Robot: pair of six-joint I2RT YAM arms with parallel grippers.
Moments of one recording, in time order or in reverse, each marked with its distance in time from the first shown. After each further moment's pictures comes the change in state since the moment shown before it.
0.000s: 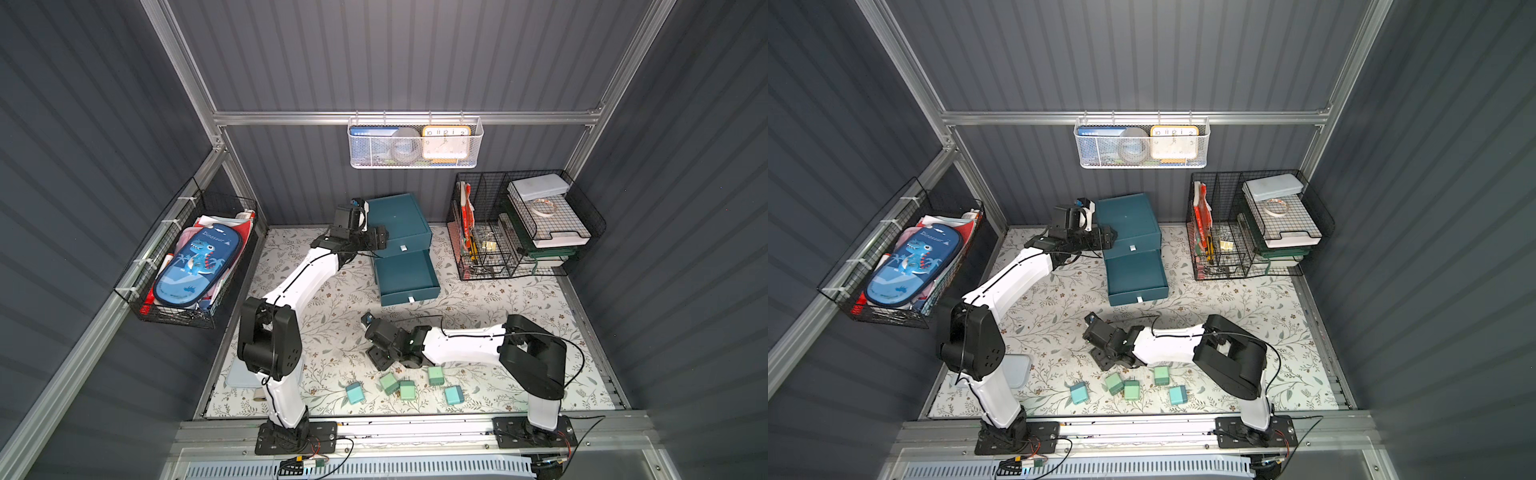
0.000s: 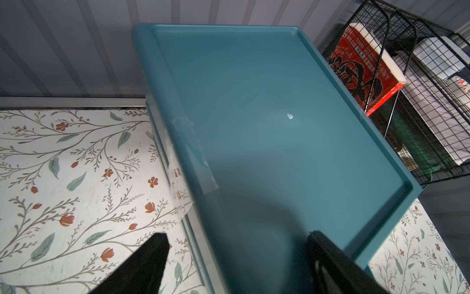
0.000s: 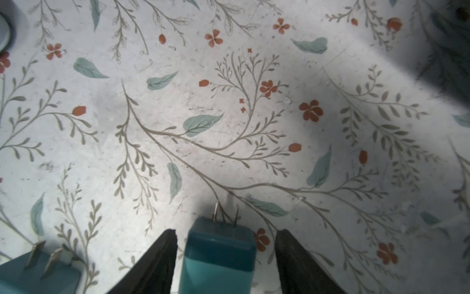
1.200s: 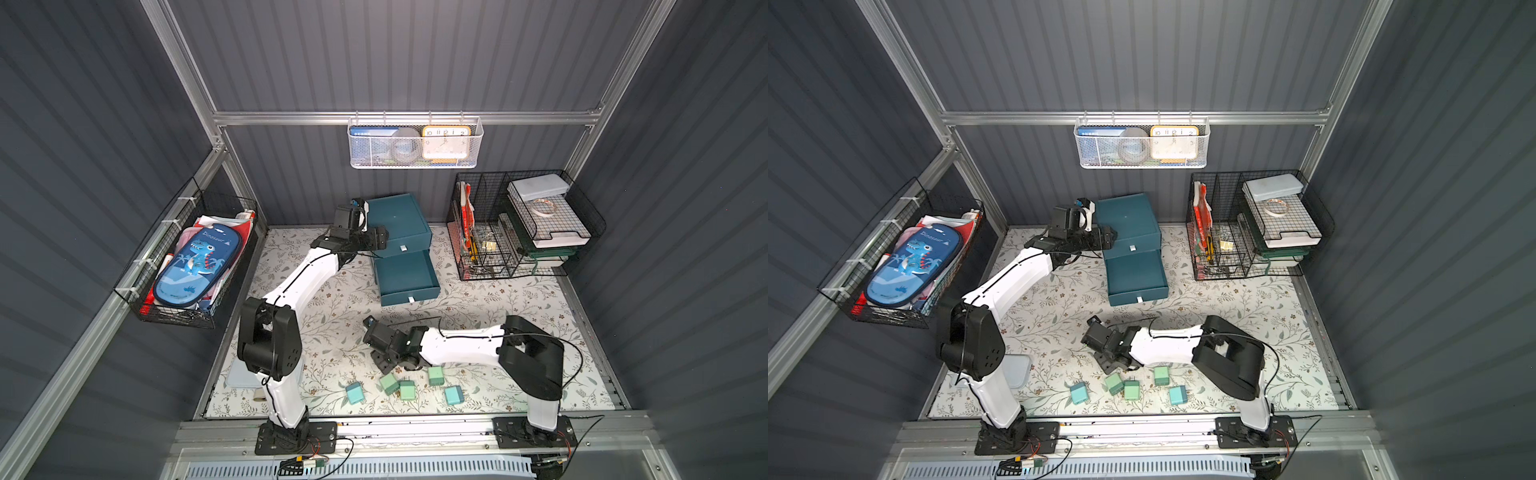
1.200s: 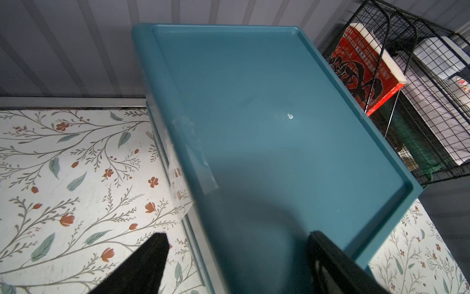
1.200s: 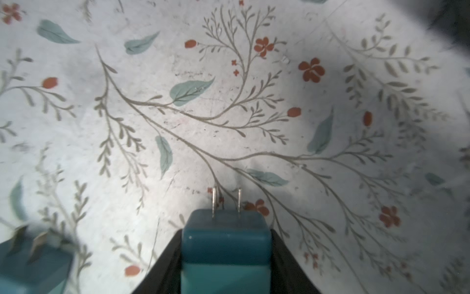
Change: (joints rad) left arm 0.000 0.000 0.000 0.000 0.000 0.000; right arm 0.012 -0.040 0.038 -0.153 0.026 0.069
